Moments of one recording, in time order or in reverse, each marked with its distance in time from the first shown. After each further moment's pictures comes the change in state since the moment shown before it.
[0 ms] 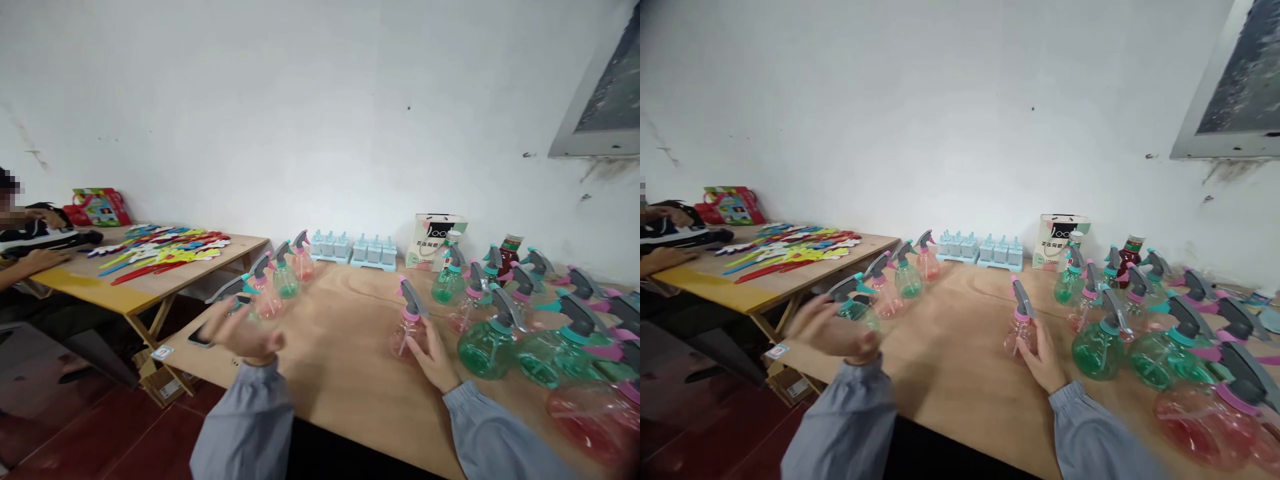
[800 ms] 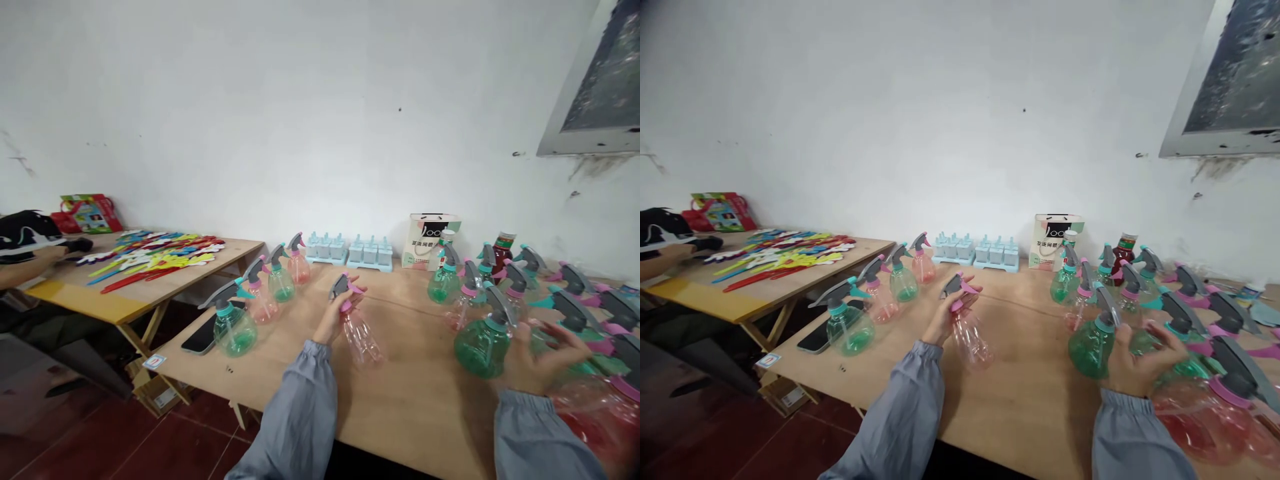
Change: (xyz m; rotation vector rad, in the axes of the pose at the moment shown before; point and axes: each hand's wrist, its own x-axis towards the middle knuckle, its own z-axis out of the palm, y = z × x) left_hand -0.069 0.099 0.096 -1.136 -0.901 -1.576; right_hand 0.018 0.013 -0.112 -0.357 0.878 0.127
